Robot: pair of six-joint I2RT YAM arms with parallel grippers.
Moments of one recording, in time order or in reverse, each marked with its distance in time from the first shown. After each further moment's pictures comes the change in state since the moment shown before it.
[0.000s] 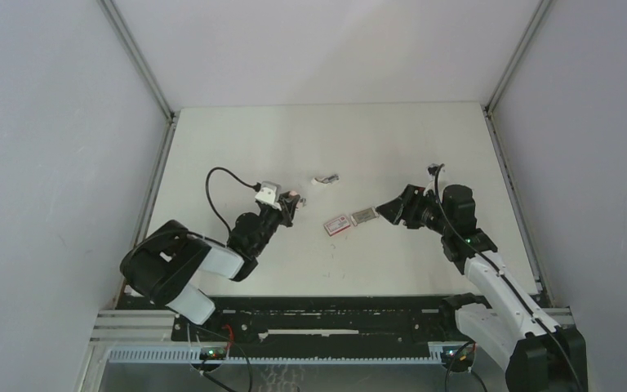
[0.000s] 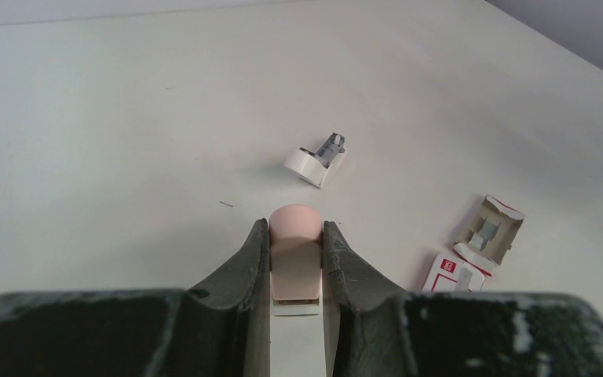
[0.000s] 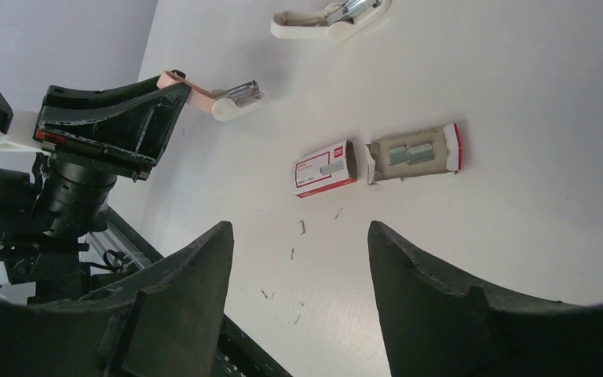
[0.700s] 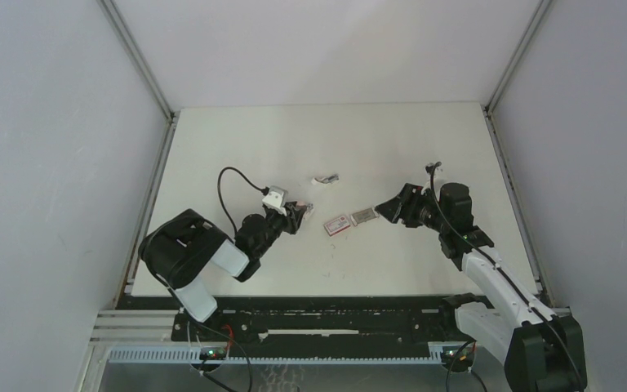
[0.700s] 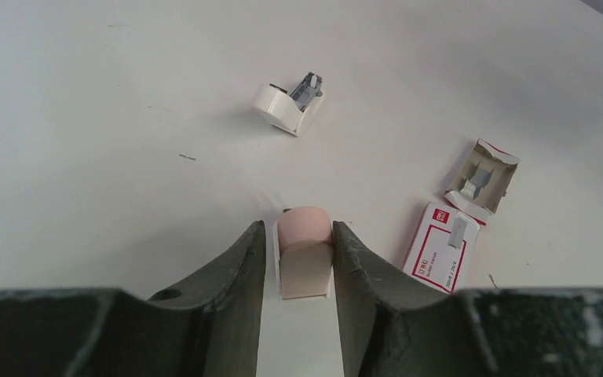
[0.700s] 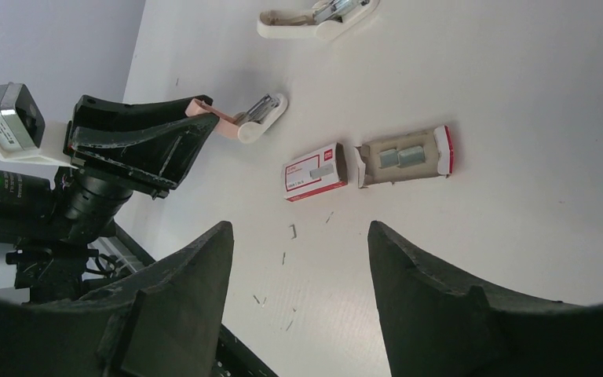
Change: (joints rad) left arm -0.001 0.153 0.001 0.055 0.093 -0.034; right arm -0.002 0.062 0.000 0.035 0.007 -0.004
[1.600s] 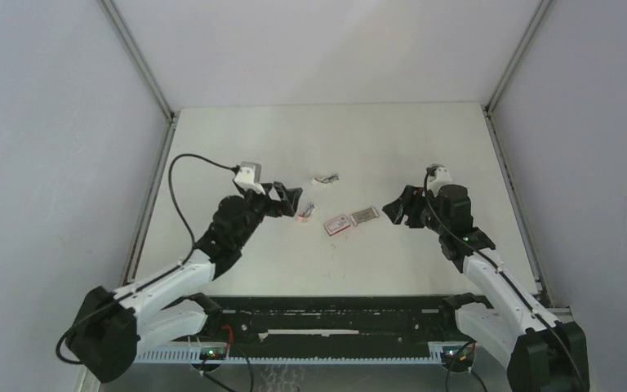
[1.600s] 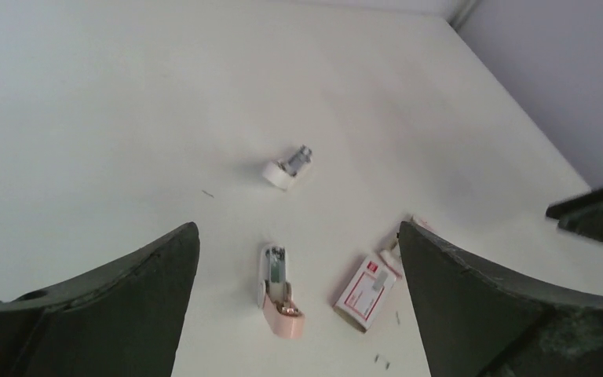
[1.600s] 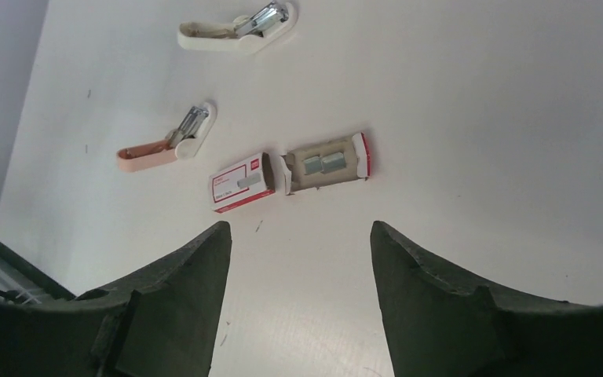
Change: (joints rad) left arm 0.004 -0.626 0.096 -0.706 -0.077 -0.159; right arm 0.023 -0.044 0.002 -0.077 0.159 -0.132
